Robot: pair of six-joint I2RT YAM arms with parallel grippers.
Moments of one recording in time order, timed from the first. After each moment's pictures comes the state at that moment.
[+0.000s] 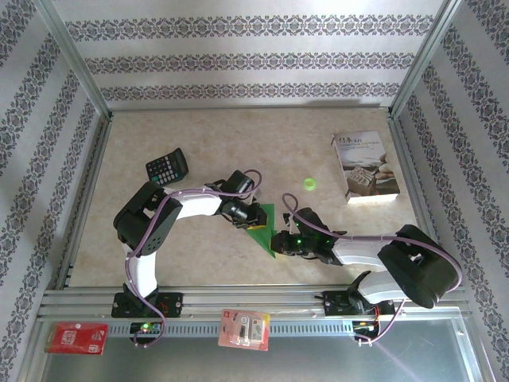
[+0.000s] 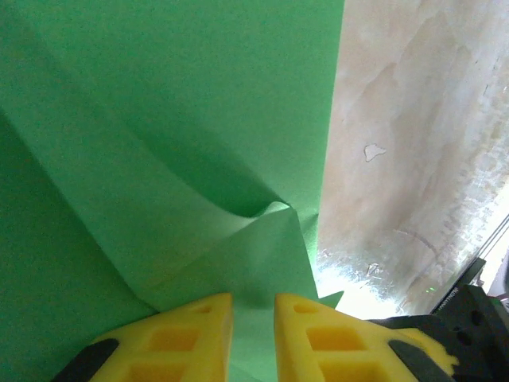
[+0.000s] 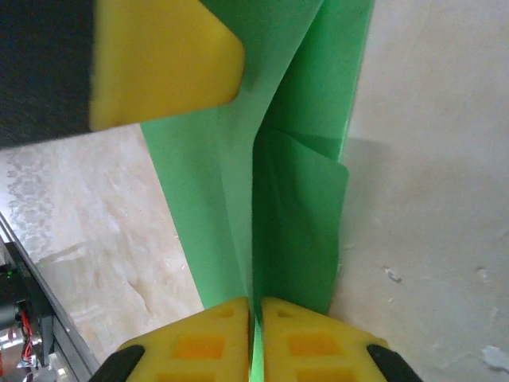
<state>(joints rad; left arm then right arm) -0.65 1.91 1.06 -0.24 0.57 -0.75 0.69 1.36 0.30 0.24 -0.42 0.86</state>
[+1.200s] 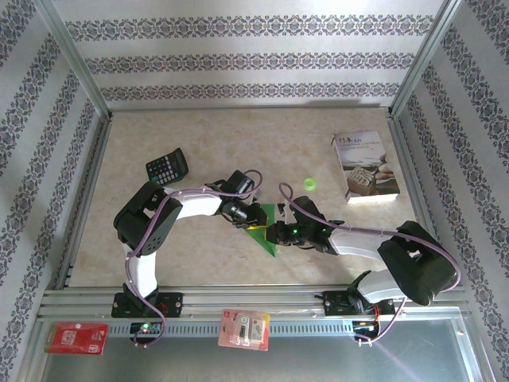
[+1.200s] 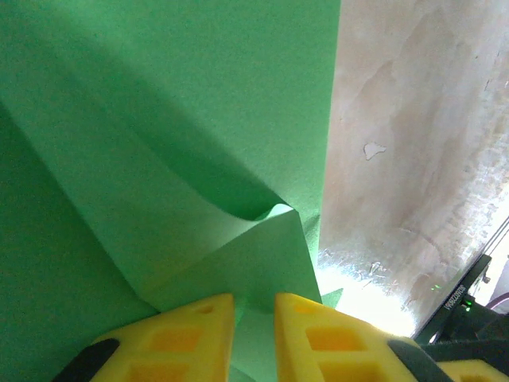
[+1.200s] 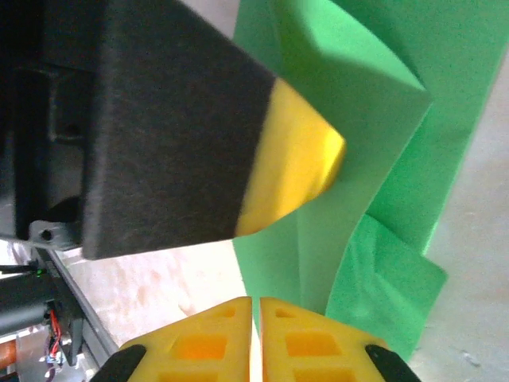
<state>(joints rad) -0.65 1.92 1.06 -0.24 0.57 -0.73 0.67 1.40 0.43 0.15 -0.47 0.79</state>
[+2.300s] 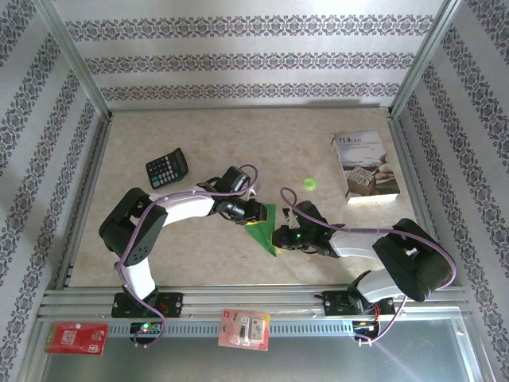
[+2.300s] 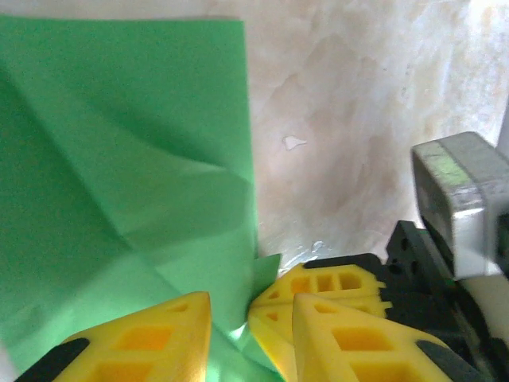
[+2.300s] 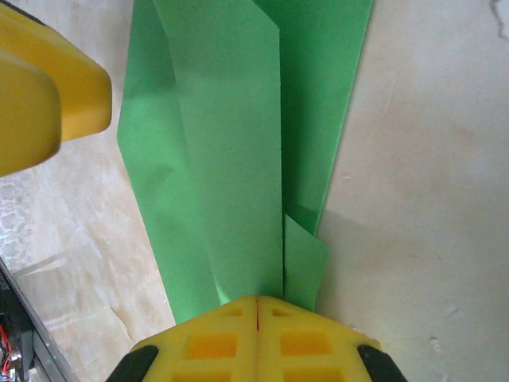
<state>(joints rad) -0.65 1.79 1.02 -0.24 0.55 -0.74 0.65 1.43 0.38 0.17 -0.43 0.78</state>
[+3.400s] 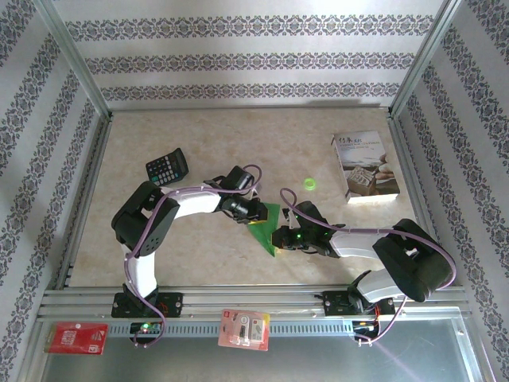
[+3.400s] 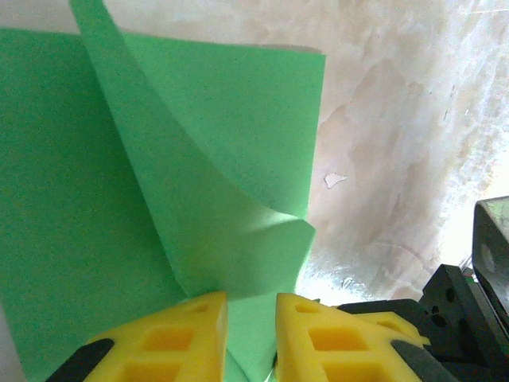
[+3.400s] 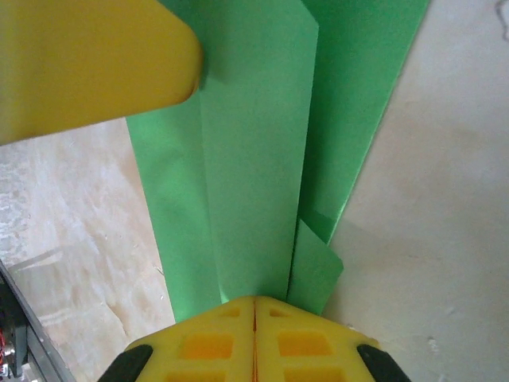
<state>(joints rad) -0.64 1.91 1.10 -0.24 0.55 -0.74 0.64 1.42 0.37 0.18 -0.43 0.75</state>
